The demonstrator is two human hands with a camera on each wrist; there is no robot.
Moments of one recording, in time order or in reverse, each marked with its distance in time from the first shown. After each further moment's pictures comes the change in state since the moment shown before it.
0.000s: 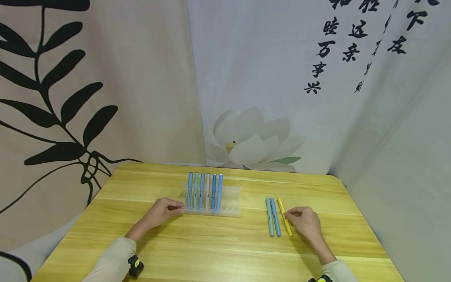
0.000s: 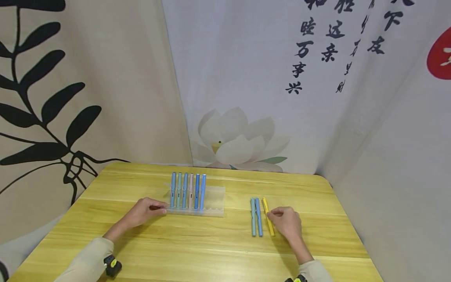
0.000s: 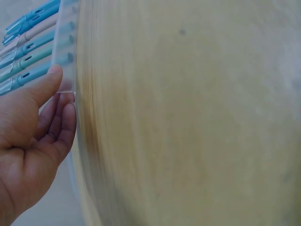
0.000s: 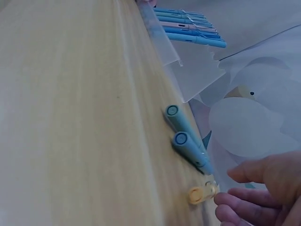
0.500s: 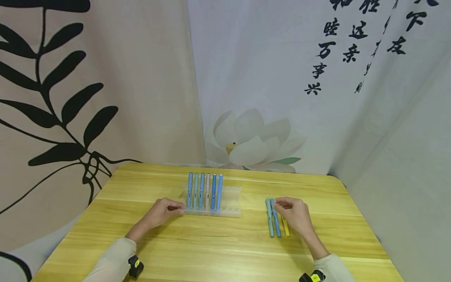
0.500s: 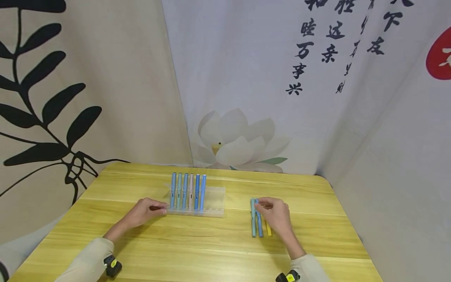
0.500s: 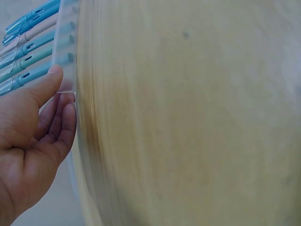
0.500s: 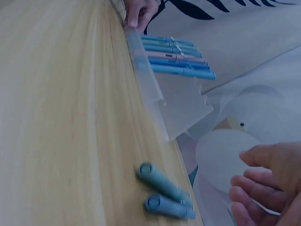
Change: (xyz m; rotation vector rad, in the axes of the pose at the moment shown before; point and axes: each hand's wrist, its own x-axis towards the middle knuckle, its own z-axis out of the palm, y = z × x) left_hand -0.001 -0.001 -0.001 -0.002 0.000 0.014; right_hand 0.004 -0.044 0.006 0.156 -0.013 -0.145
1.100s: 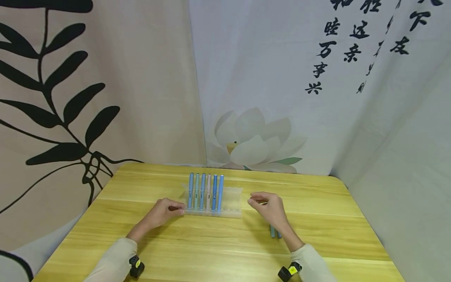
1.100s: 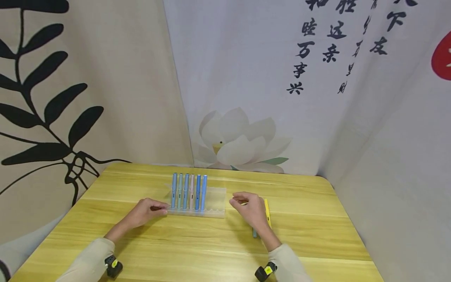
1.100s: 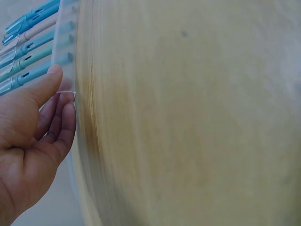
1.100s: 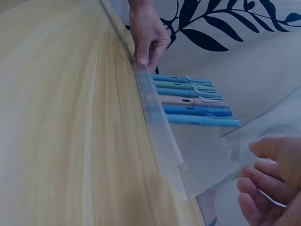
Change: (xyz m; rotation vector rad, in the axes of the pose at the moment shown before) left_hand 0.000 -0.003 0.001 0.011 0.013 0.019; right_hand 0.016 -0.037 0.057 0.175 -0.037 -0.183
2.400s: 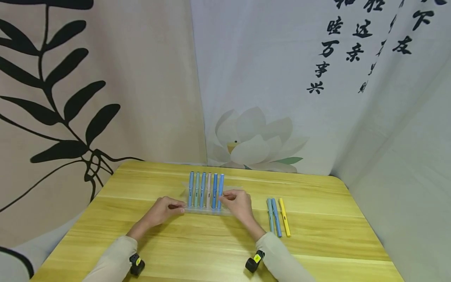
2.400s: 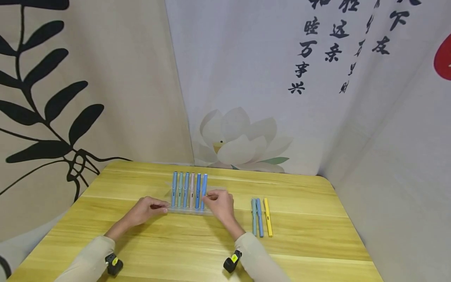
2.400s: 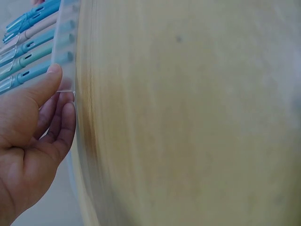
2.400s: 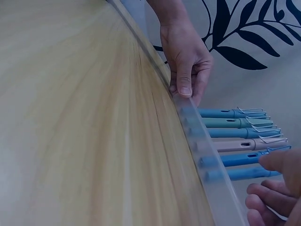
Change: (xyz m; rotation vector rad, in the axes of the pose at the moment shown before) left_hand -0.001 0.001 0.000 -0.024 0.011 0.012; right_hand 0.031 -0.018 0.097 0.060 -0.022 0.076
